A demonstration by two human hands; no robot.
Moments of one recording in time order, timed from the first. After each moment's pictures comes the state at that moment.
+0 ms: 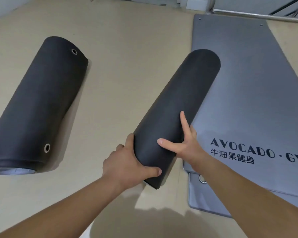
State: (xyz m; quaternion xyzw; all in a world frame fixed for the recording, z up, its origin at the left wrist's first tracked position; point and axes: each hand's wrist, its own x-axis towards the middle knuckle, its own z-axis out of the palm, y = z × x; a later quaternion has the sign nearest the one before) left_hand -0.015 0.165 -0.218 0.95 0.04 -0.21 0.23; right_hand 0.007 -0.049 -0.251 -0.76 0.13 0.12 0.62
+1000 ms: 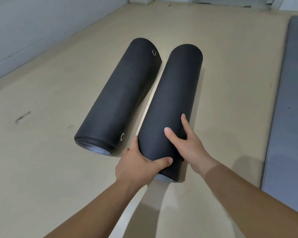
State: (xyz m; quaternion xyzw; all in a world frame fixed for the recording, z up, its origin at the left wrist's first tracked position) left_hand -0.029 0.312 -0.223 0.89 0.28 -0.09 0.35; right_hand 0.056 0.155 -0.248 -0.75 0.04 0.21 0.63
